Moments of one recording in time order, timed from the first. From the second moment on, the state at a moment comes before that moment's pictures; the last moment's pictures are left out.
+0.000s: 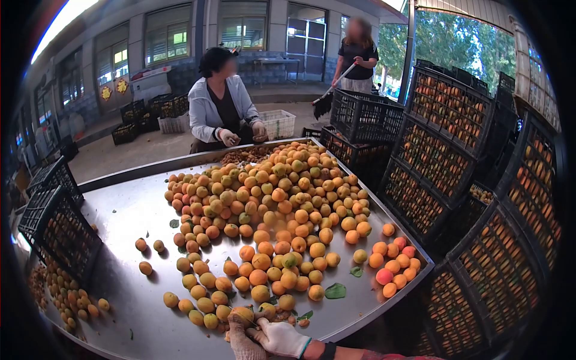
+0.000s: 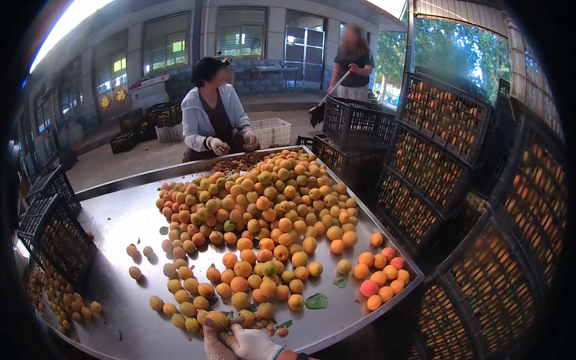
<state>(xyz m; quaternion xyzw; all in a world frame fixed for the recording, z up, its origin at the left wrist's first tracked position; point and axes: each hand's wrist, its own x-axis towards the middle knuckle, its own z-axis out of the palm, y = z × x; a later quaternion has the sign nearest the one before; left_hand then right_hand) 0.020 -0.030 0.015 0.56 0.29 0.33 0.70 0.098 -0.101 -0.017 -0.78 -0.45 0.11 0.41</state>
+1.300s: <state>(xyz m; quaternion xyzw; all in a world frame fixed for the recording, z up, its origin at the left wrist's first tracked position) 0.025 -0.006 0.007 0.10 0.16 0.18 0.96 0.106 -0.104 0.027 -0.78 -0.45 0.21 0.38</state>
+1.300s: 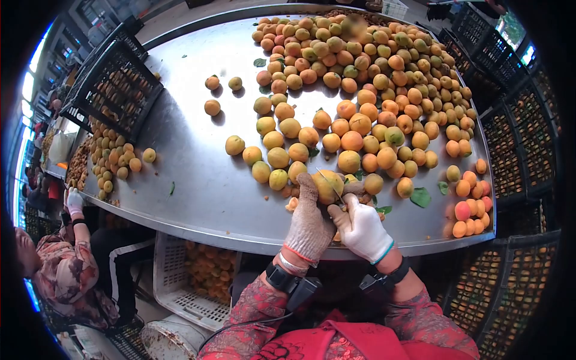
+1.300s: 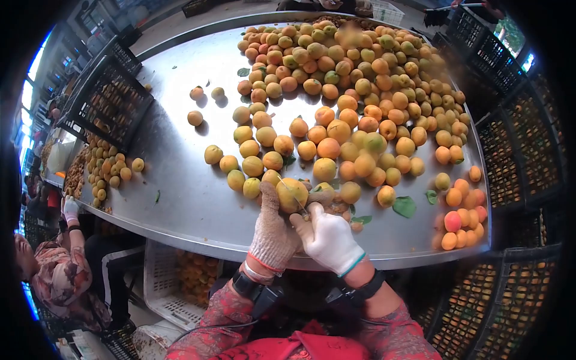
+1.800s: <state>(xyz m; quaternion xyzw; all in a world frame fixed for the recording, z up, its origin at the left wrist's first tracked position) 0.030 -0.012 0.009 0.11 0.18 0.20 0.96 0.105 -0.103 0.022 -0.80 -0.47 0.14 0.36</state>
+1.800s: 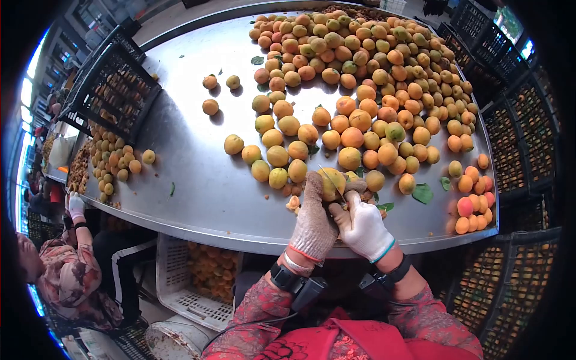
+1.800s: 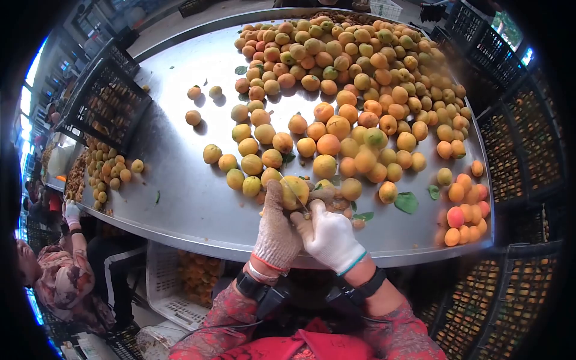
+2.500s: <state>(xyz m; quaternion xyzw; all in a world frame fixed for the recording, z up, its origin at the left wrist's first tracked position) 0.010 0.020 0.043 0.55 0.19 0.20 0.79 0.125 -0.115 0.028 -0.72 -0.51 0.21 0.42</state>
